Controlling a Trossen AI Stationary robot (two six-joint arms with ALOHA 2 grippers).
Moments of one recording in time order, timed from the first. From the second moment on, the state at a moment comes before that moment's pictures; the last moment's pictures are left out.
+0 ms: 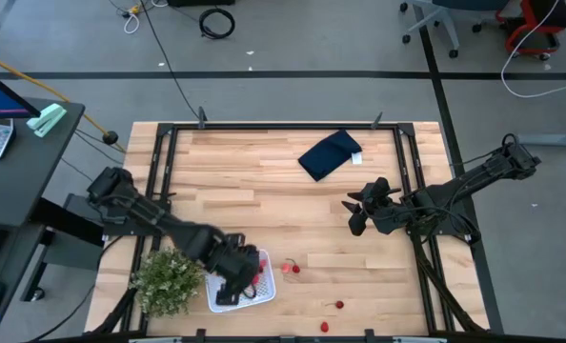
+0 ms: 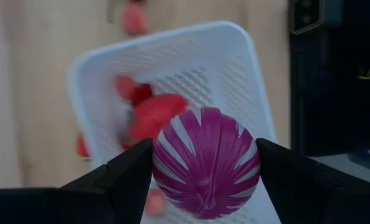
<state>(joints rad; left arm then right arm) -0.55 1.70 1.46 -0.93 -0.03 -0.53 0.39 0.97 0.55 -0.39 0.77 0.84</state>
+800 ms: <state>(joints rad) -0.59 1.83 1.40 -0.86 -0.08 -0.51 0.39 0.97 0.55 -0.38 0.77 0.89</state>
